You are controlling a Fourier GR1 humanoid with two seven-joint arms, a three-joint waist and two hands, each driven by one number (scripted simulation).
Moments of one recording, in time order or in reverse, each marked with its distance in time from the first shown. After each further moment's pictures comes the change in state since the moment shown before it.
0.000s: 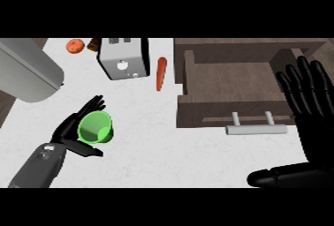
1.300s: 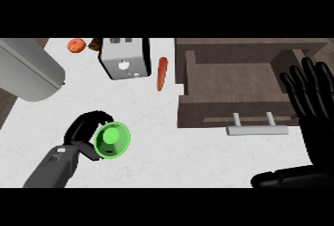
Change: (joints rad) left arm 0.021 -0.078 0.011 -0.037 0.134 -0.041 -0.019; right arm 0.011 -0.004 -0.012 -0.017 -0.012 0.003 0.012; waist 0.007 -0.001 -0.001
